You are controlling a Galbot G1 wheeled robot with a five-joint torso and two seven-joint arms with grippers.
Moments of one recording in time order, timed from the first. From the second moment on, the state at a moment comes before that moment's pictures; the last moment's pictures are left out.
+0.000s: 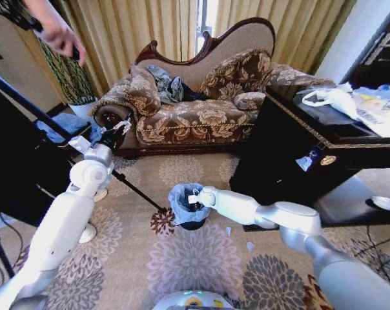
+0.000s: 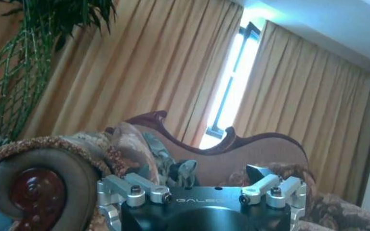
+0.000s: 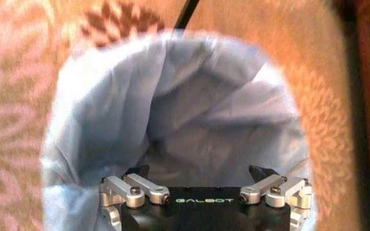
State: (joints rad) left arm 0.71 -0.85 -0.47 -1.83 -1.06 0.13 -0.22; right arm 0.02 1.29 -1.11 1.04 0.10 -0.41 -0.44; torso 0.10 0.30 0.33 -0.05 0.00
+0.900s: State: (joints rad) left arm 0.79 -0.71 -0.39 -1.94 -1.07 0.21 -0.31; right arm -0.40 0.62 -0.29 1.93 0.78 -0.50 0.11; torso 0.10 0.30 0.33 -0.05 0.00
